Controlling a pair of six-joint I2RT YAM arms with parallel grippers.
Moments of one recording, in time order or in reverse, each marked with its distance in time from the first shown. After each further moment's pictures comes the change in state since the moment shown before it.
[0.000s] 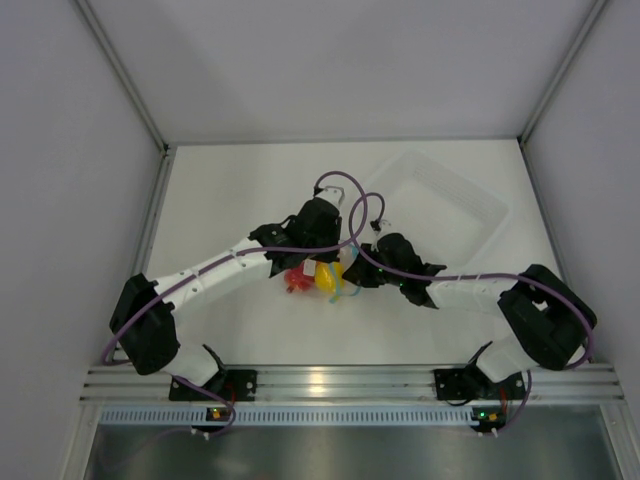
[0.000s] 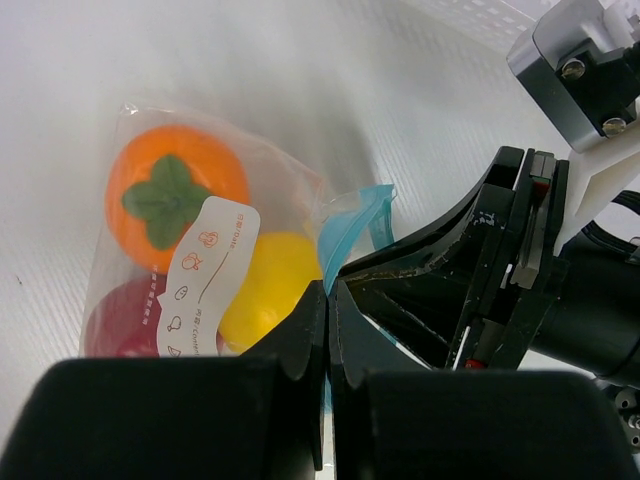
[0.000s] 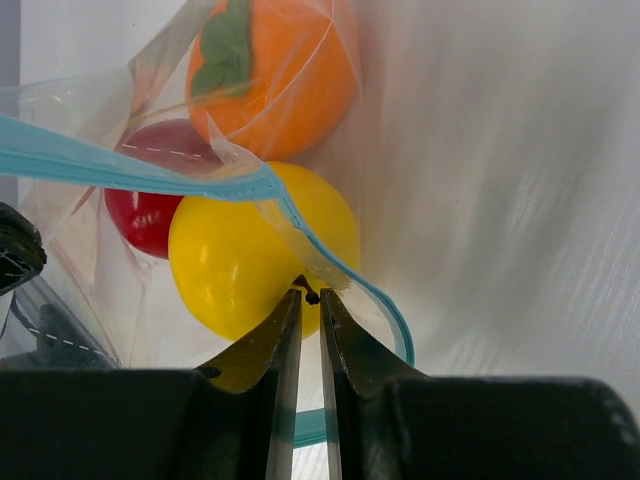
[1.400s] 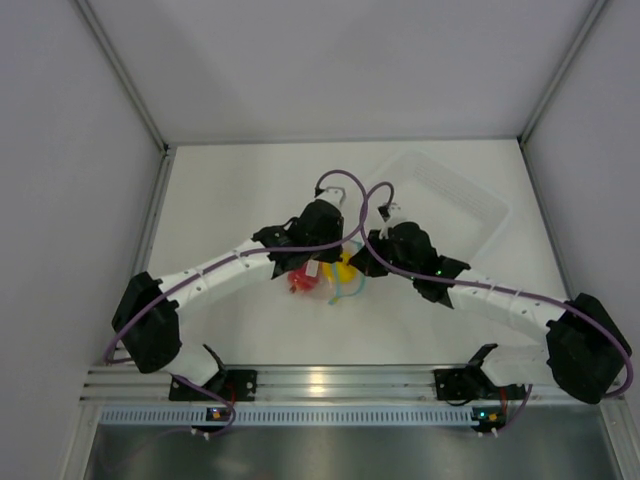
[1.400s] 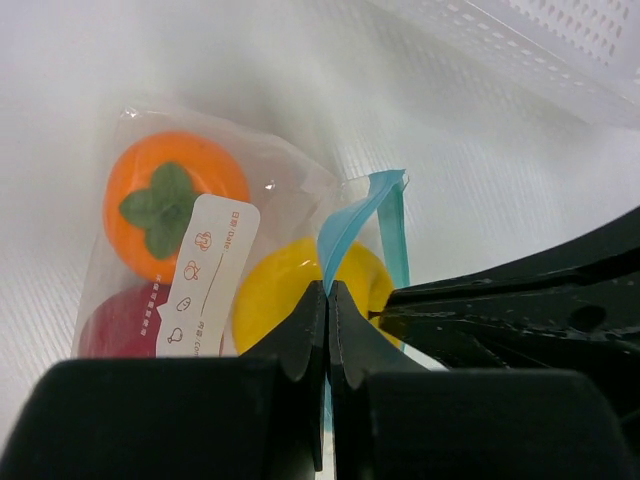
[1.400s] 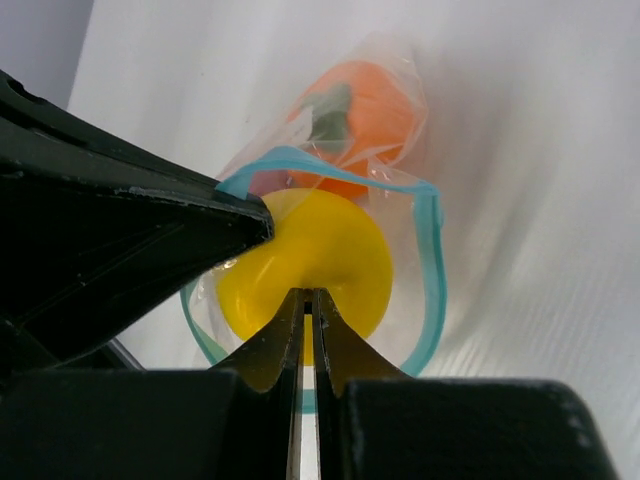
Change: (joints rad) left arm -0.001 0.014 -0.018 0.054 0.003 -0.022; right arm -0.002 -0.215 0.074 -0.177 0.039 -0.113
